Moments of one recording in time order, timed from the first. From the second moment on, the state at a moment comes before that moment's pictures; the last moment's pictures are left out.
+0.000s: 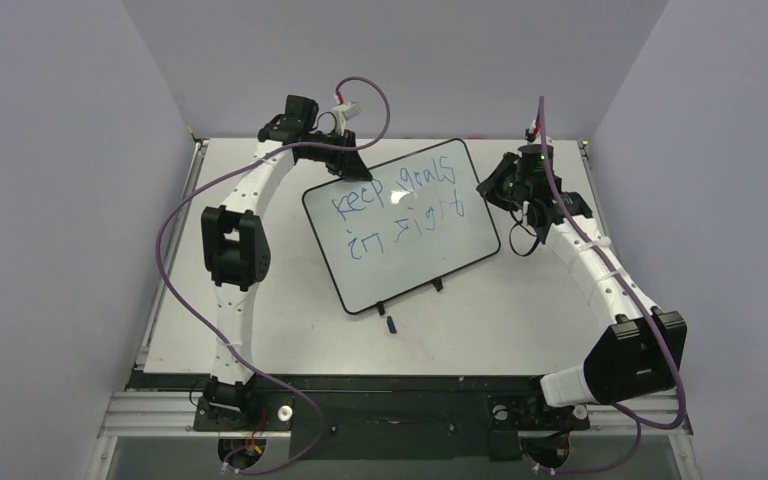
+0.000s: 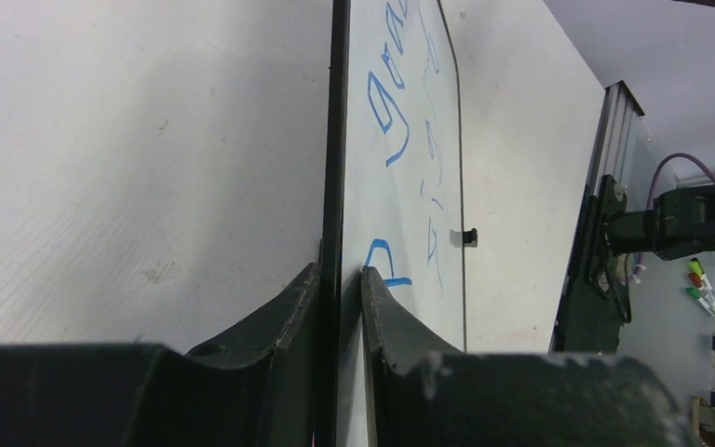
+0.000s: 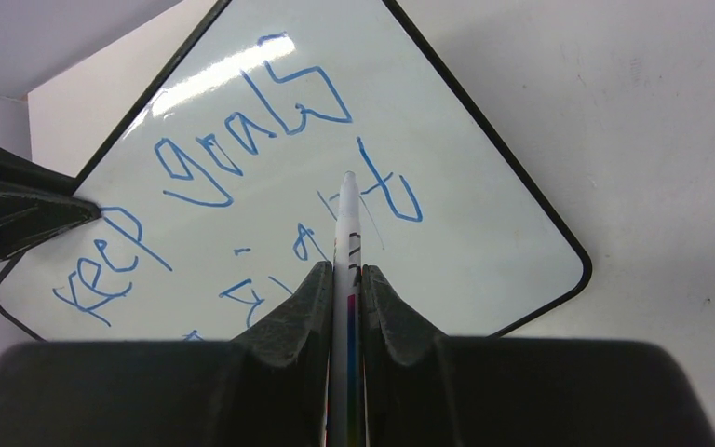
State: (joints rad) left arm -0.24 2.31 2.23 -0.78 0.99 0.08; right arm 0.21 1.41 1.26 -0.43 -0.02 0.60
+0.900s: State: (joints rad) left arm -0.26 2.31 2.21 -0.79 0.88 0.14; right arm 0.21 1.36 1.18 -0.45 -0.02 0.56
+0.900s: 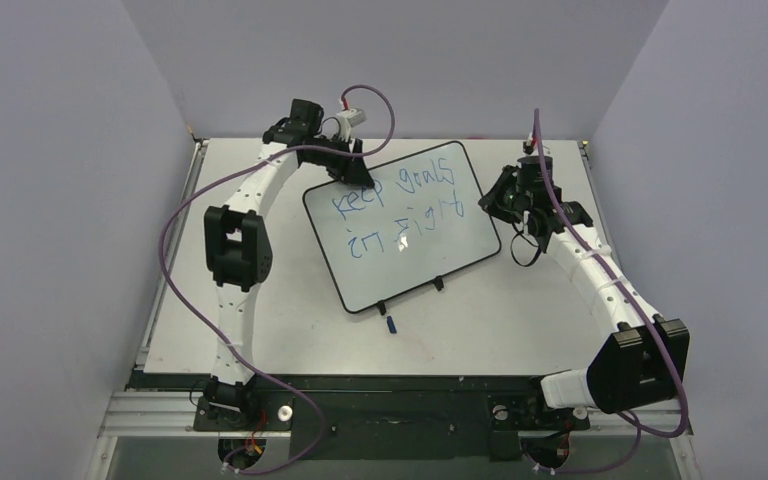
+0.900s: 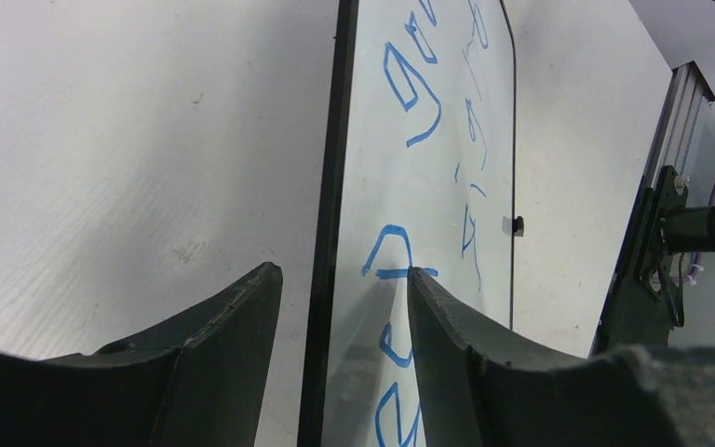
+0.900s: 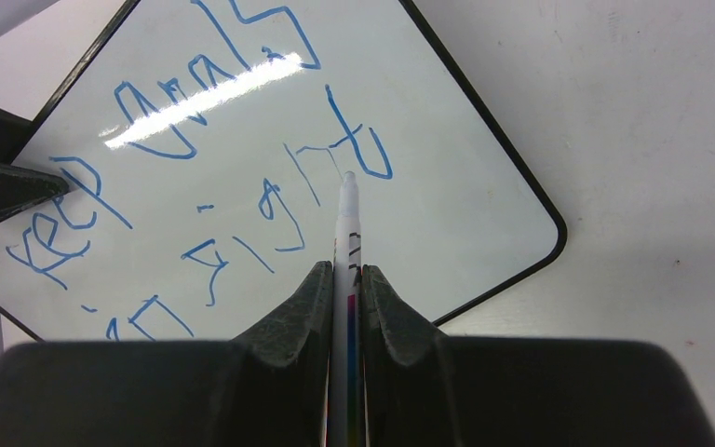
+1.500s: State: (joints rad) left arm -0.23 2.17 2.18 -0.62 0.60 -0.04; right arm 0.21 1.32 1.18 -0.47 -0.02 0.56
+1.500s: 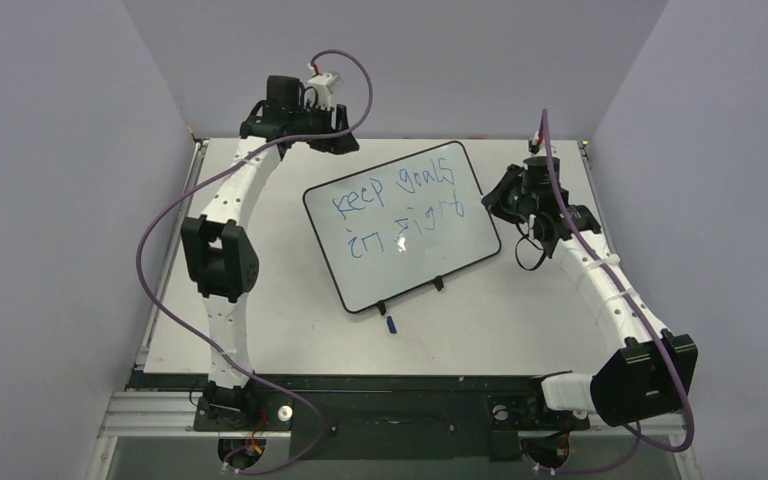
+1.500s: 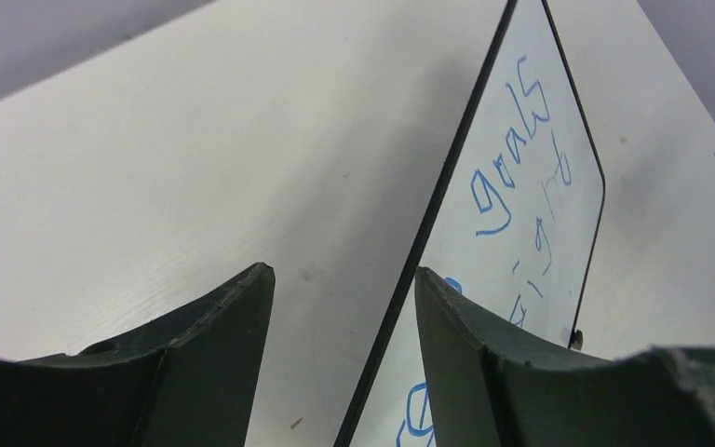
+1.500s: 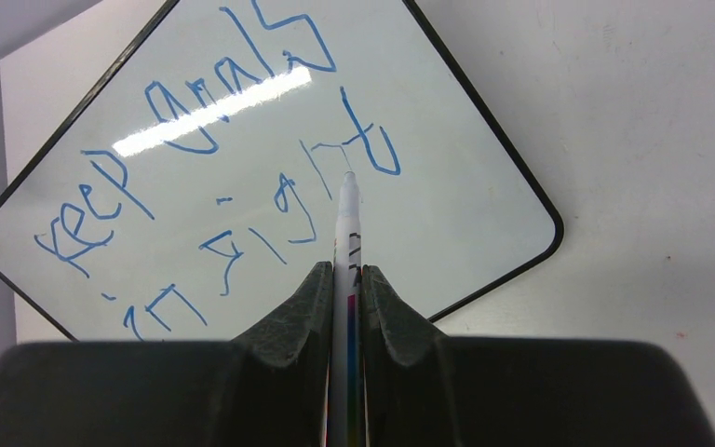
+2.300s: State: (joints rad) left arm -0.51 1.30 1.28 -0.40 -0.21 -0.18; right arm 0.21 1.20 1.18 -0.51 0.02 0.54
